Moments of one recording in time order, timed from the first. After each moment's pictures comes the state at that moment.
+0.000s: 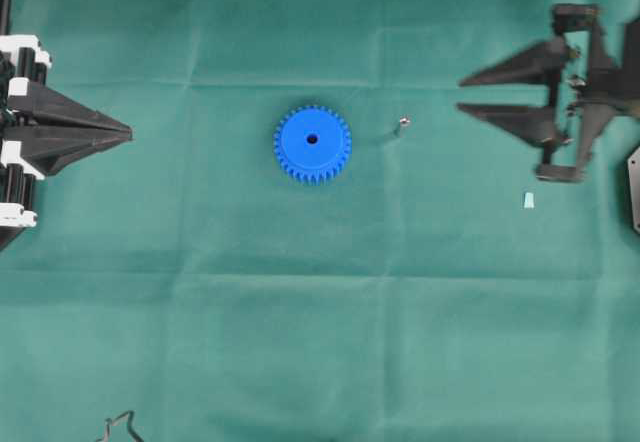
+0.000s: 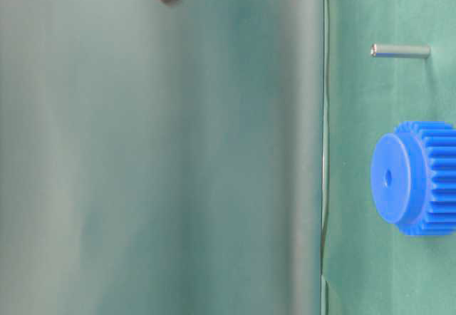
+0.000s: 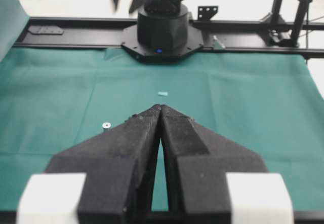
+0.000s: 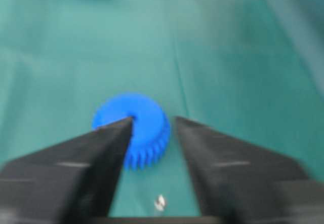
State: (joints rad) left arm -0.01 -0.97 1.18 0.01 -0.26 -0.01; right arm -0.17 -0.60 1.04 0.03 -0.18 0.02
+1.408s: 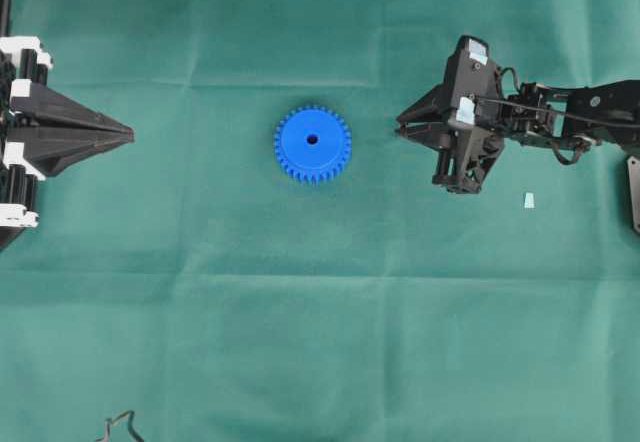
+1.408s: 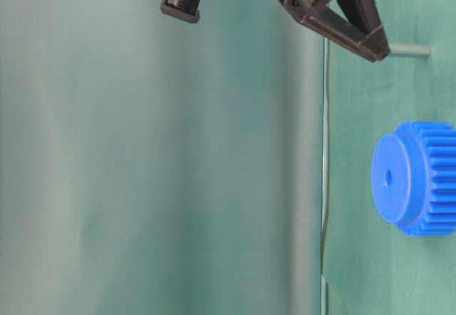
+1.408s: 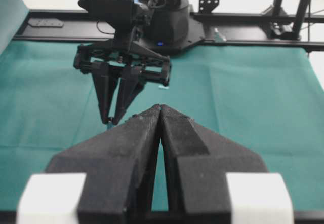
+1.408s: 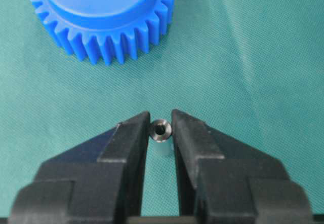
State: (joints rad) left arm -0.01 -0.97 1.18 0.01 -0.24 -0.01; right arm -0.19 -0.02 0.97 0.10 -0.33 0.09
